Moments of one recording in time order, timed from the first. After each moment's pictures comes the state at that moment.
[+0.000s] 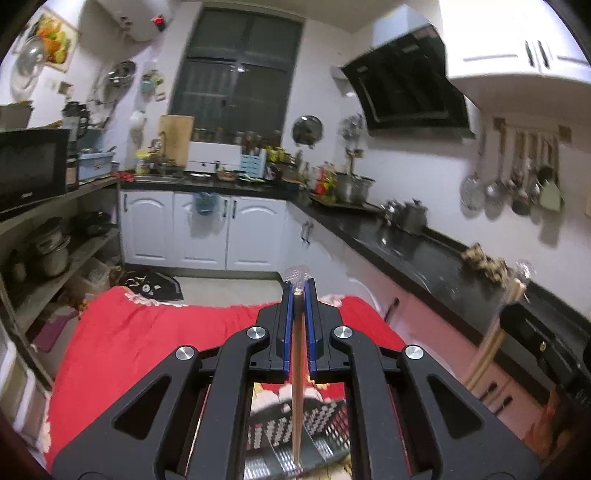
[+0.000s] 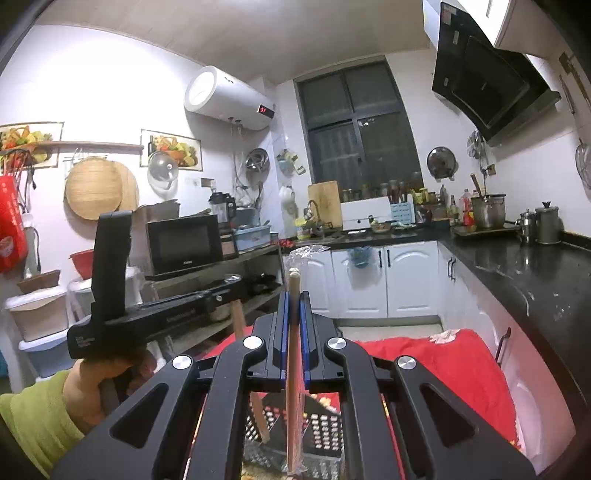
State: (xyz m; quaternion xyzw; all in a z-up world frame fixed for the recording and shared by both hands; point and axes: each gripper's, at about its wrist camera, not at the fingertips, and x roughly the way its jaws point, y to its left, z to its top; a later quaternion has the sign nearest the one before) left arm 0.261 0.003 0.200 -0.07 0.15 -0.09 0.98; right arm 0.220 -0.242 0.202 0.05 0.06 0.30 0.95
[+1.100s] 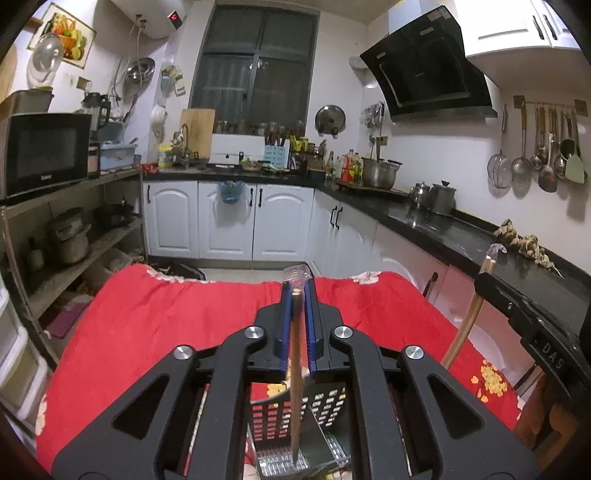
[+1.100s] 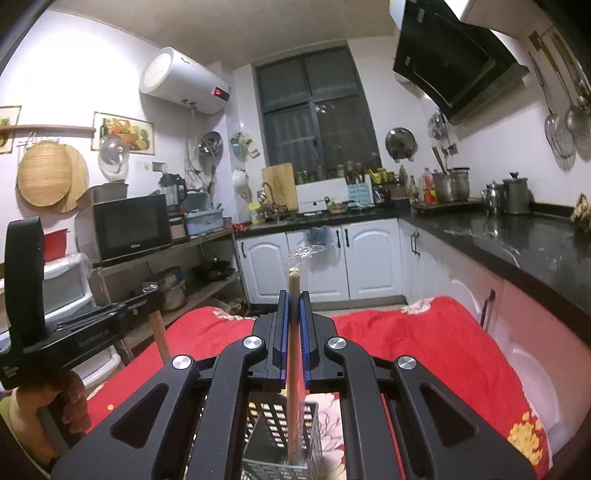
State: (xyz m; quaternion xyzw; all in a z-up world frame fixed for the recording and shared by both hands) left arm 0.270 0.012 0.123 -0.05 0.17 -0.05 0.98; right arm 0.266 -0.219 0.109 0.06 0.10 0.22 0.97
